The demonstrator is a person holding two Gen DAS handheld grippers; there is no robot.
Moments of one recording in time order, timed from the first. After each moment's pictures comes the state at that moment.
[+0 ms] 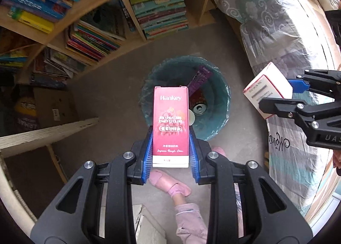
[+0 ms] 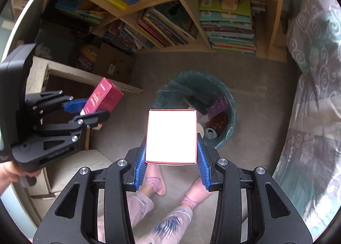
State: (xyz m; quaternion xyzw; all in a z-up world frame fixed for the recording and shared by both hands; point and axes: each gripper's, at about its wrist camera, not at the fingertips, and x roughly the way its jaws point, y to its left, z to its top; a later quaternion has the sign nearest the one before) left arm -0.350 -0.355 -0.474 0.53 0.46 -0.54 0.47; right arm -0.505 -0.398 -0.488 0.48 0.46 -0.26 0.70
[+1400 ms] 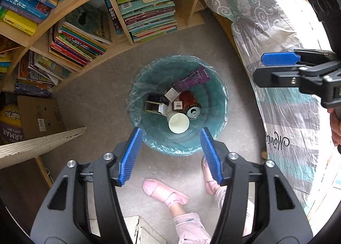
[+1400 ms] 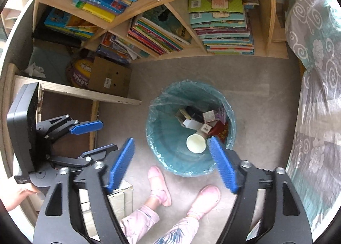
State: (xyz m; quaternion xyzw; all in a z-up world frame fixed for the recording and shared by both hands) left arm -0.339 -0.351 -0.502 0.51 0.45 -0.59 0.44; right arm -0.512 -0.423 -0.507 0.52 0.42 -0.26 0.70
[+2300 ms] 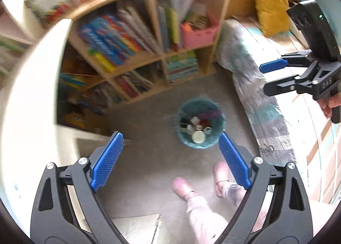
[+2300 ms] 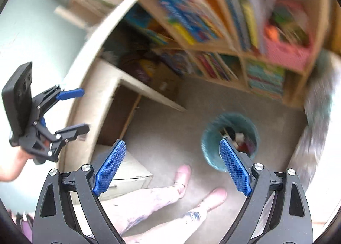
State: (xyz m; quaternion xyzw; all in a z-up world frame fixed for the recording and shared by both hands) left arm -0.255 -0.260 -0.200 0.44 0.36 -0.60 0.56; right arm -0.438 -0.379 -0.236 0.40 0.42 -0.14 0.81
